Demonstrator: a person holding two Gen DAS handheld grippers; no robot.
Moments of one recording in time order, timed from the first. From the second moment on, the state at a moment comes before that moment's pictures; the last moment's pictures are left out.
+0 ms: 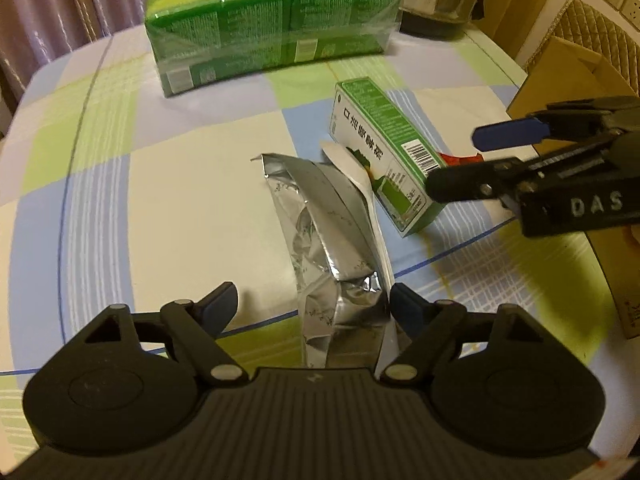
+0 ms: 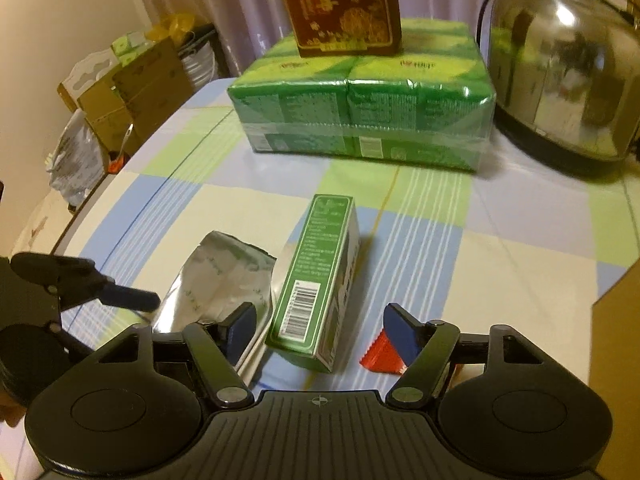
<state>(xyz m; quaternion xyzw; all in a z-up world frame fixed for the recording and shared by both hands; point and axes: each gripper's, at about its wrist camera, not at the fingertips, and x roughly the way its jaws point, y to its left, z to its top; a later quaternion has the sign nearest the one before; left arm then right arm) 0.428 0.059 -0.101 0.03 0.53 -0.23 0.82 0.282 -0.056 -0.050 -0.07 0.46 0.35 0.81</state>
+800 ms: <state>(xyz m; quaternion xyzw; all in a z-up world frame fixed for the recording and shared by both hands) 0.432 0.065 -0.111 0.04 0.56 -0.29 0.77 0.263 -0.043 -0.057 -0.12 0.48 0.34 0.80</state>
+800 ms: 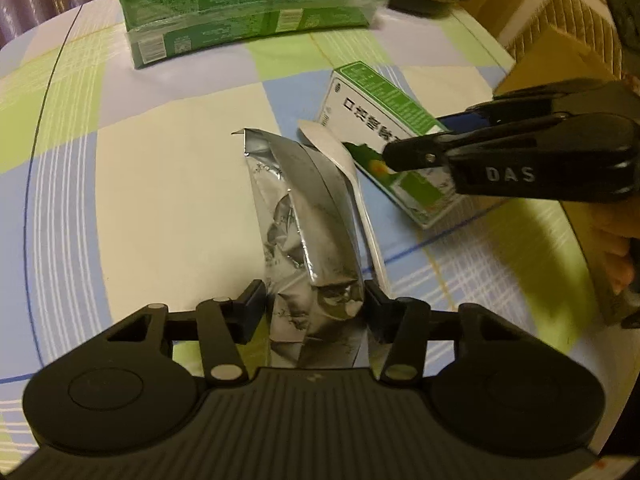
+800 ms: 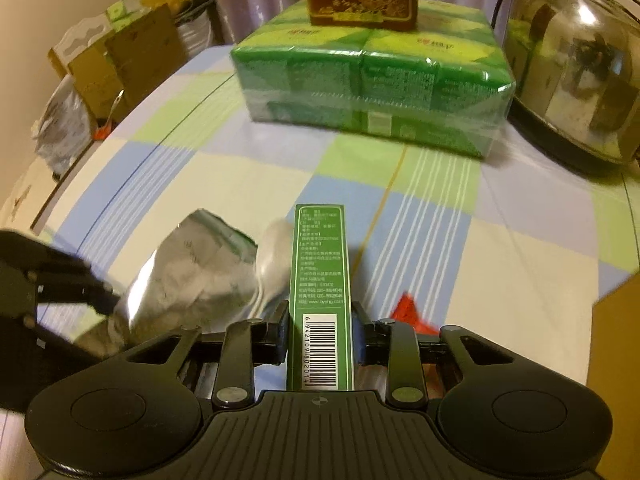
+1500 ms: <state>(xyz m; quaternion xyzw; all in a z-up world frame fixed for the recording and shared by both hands) 0.224 0.098 -0.095 0.14 0.59 -0.36 0.71 0.052 -0.143 -0.059 -0.16 0.48 0.34 0.79</state>
